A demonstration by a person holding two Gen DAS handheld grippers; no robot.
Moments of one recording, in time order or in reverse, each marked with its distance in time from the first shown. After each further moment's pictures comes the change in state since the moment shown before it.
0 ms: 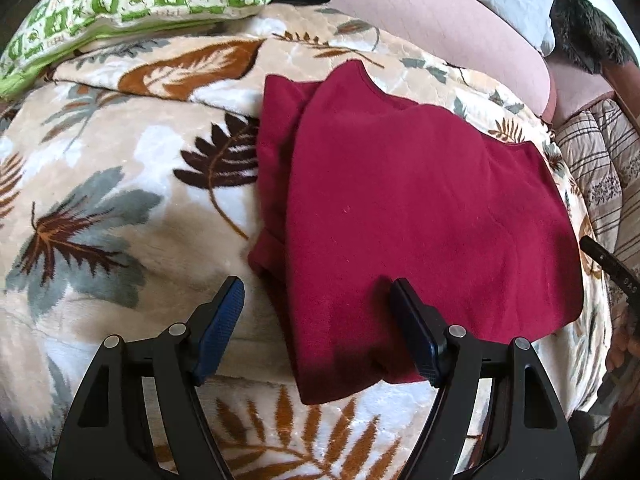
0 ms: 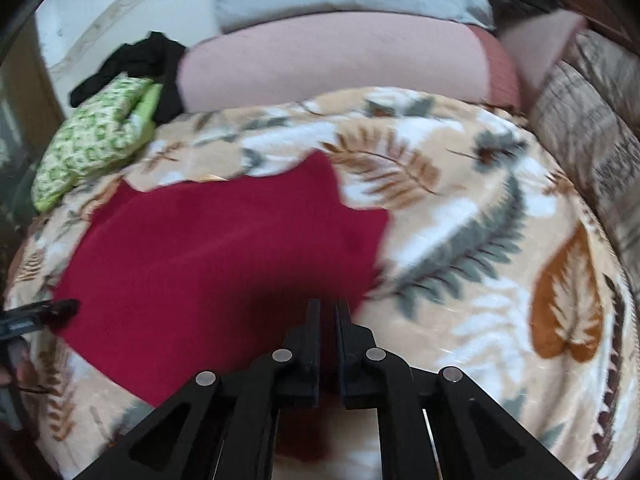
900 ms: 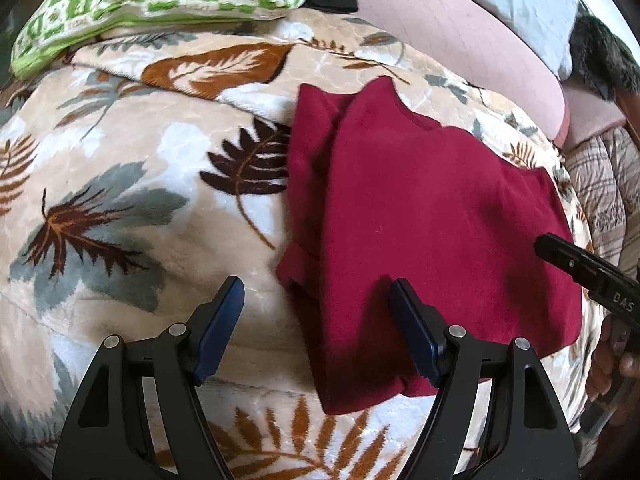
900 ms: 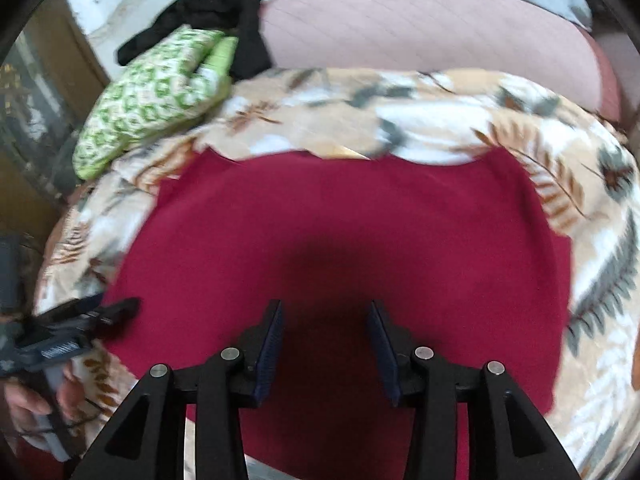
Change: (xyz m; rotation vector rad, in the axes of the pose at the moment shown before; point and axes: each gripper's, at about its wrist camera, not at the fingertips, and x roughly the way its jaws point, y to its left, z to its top) left arm 0.000 0.018 0.005 -0.099 -0.008 0.005; right arm 0.053 0.115 0.026 -0.089 0.128 0.186
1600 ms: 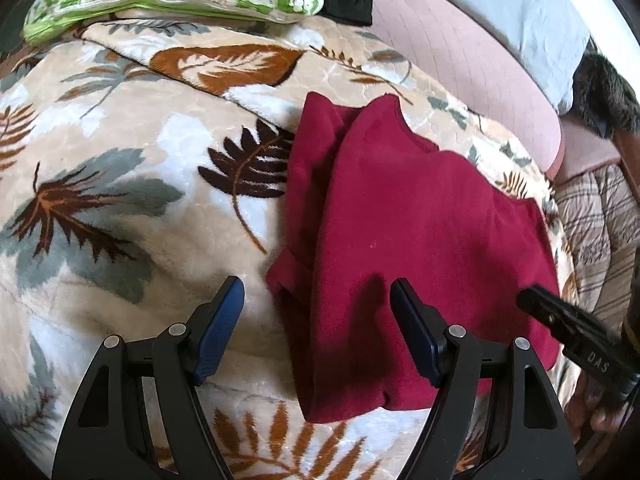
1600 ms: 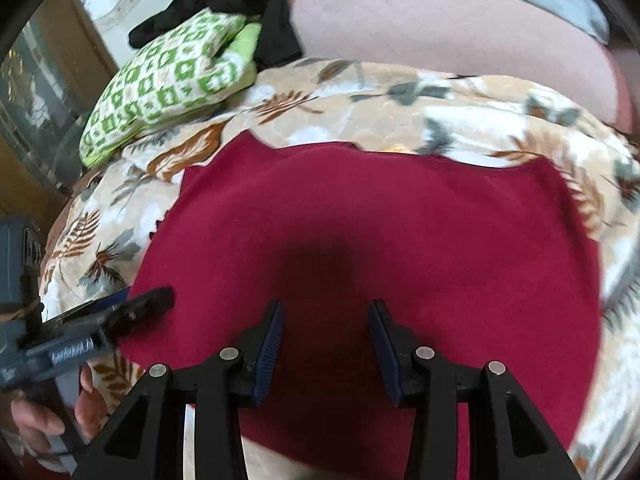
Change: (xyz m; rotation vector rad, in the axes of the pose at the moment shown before) left arm -0.003 0.005 0.000 -0.098 -0.041 -0.076; right arm -0.005 0.018 -0.014 0.025 0.024 -0.074
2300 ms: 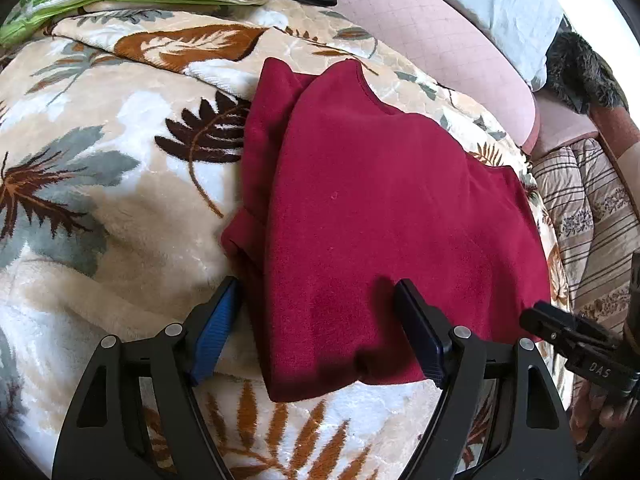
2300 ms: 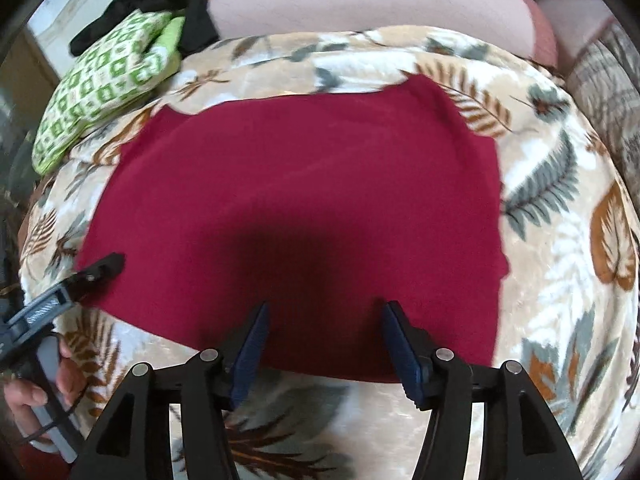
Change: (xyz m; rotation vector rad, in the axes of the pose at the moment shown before) left arm 0.012 -0.010 -0.020 0.070 0.038 -0.086; right arm -0.024 -0.025 -0.038 0.086 0.098 -0.127
